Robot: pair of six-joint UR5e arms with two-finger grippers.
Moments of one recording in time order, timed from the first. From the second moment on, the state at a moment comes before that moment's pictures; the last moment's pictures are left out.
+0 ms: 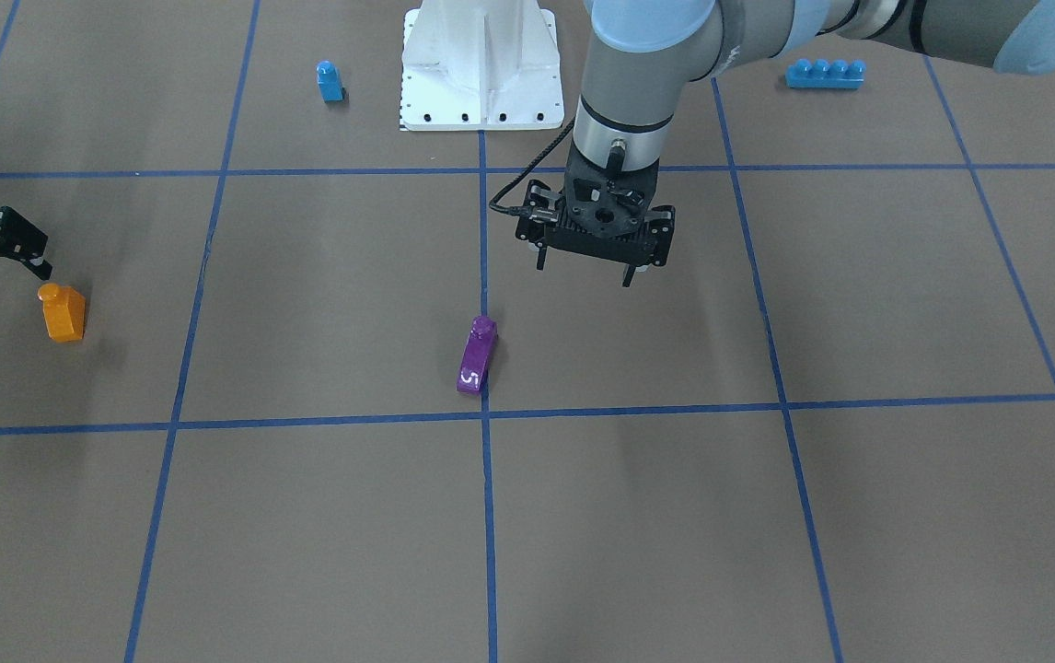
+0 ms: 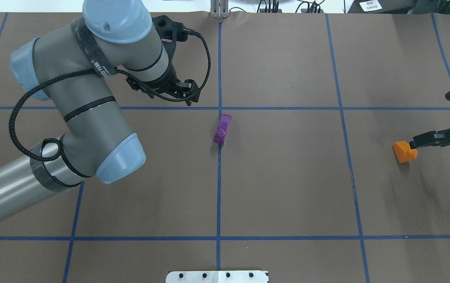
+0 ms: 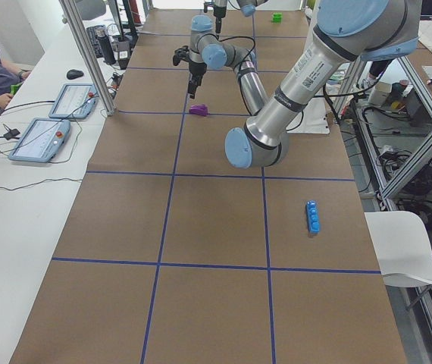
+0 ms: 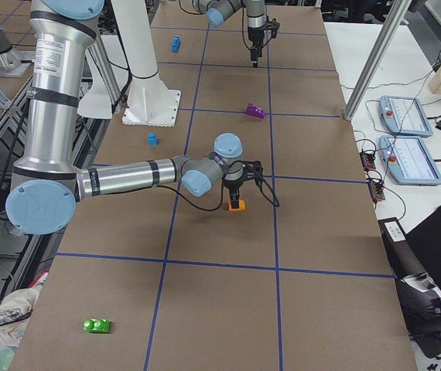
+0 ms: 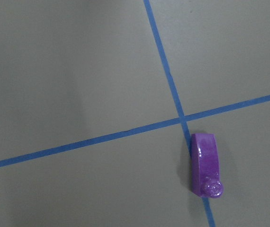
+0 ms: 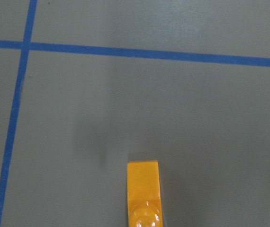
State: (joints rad) left arm -0.71 -2.35 -1.77 -1.40 -1.95 -0.85; right arm 0.98 -1.73 1.82 -1.01 2.16 0.75
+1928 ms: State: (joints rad) left arm -0.71 -2.31 -1.77 -1.41 -1.95 -0.86; right arm 0.89 -1.65 1.68 -1.02 2.13 0.74
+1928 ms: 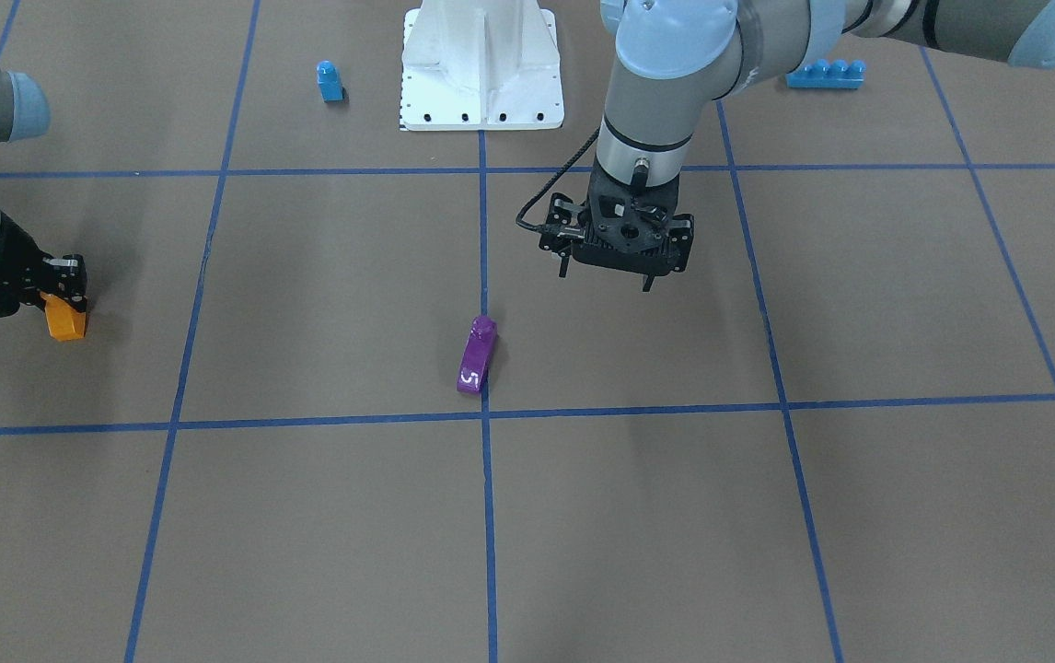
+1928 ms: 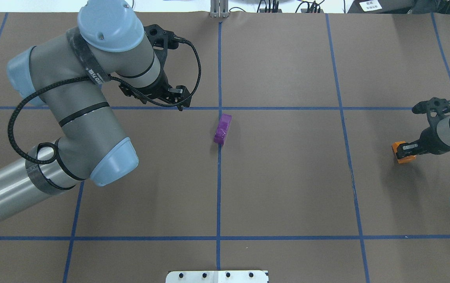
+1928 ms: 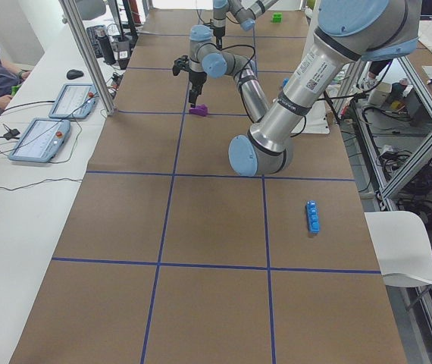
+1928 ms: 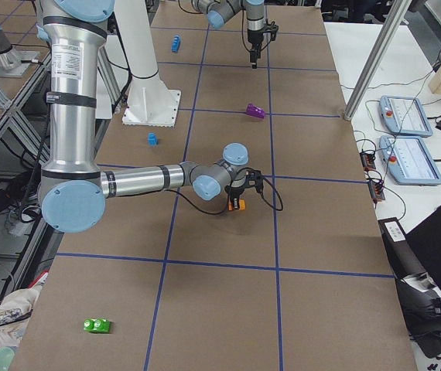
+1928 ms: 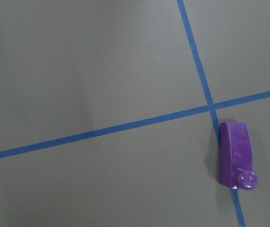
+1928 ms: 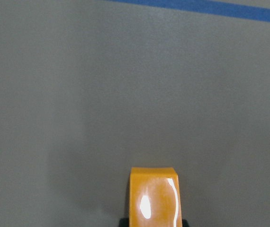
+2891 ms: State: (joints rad) left arm -0.89 -2.03 -1.93 -1.40 -2.07 -0.62; right arm 0.85 -1.13 1.85 -1.70 2.15 0.84
